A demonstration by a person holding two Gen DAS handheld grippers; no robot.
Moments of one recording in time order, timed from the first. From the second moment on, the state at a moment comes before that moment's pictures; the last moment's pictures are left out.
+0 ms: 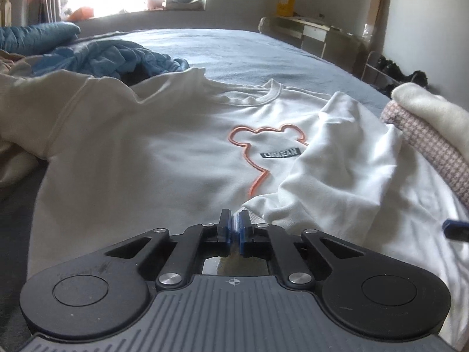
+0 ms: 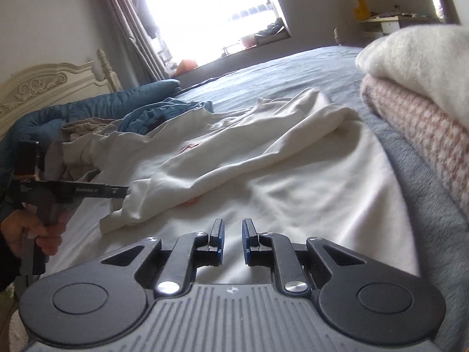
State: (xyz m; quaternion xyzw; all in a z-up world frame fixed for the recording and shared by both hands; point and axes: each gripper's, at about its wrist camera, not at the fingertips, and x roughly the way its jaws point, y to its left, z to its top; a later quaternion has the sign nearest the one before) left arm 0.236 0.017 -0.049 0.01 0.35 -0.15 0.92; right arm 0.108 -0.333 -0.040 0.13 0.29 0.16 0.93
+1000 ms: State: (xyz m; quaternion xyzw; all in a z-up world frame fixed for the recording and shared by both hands) left arm 0.431 -0.167 -0.009 0.08 0.37 -0.28 0.88; right arm 0.227 -0.330 -0.074 -0.30 0.21 0.01 0.93
